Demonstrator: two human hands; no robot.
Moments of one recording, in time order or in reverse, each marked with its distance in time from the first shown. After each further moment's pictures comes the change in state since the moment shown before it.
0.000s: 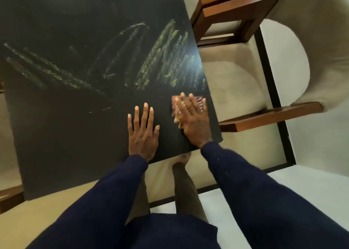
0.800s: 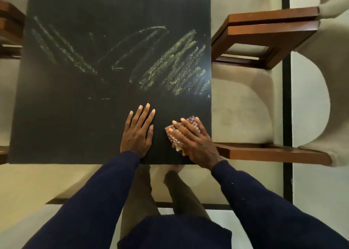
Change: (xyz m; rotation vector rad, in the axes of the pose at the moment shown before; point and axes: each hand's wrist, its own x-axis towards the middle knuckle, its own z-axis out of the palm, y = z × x) left_hand 0.011 0.032 0.006 -0.072 0.157 -0.088; right_hand -0.010 0.078 -0.018 -0.028 -0.219 -0.610
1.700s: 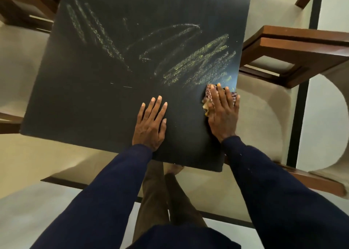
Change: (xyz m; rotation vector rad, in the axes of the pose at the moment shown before) left_hand -0.004 -0.002 0.004 -0.005 0.103 -0.142; right_hand 0.090 0.055 -0.023 -0.046 0.200 0.440
